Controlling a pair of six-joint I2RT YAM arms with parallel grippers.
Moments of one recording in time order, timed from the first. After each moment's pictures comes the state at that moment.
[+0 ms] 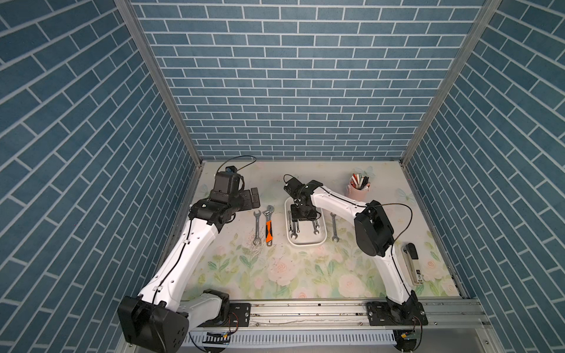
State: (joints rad) left arm -0.27 1.18 1.16 -0.73 -0.08 -0.35; right arm 0.84 2.27 1.93 -1.04 0.04 0.64
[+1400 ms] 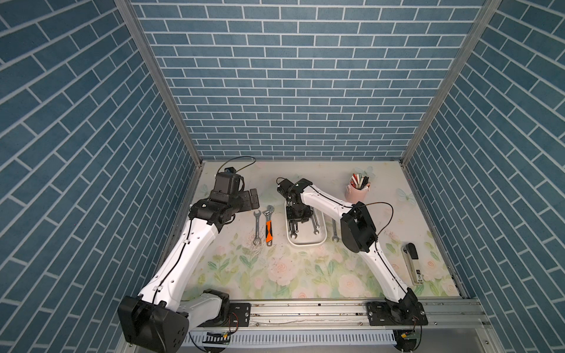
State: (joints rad) left arm -0.27 1.18 1.16 -0.76 -0.10 -0.37; right arm 0.86 2.49 2.23 -1.26 0.04 0.66
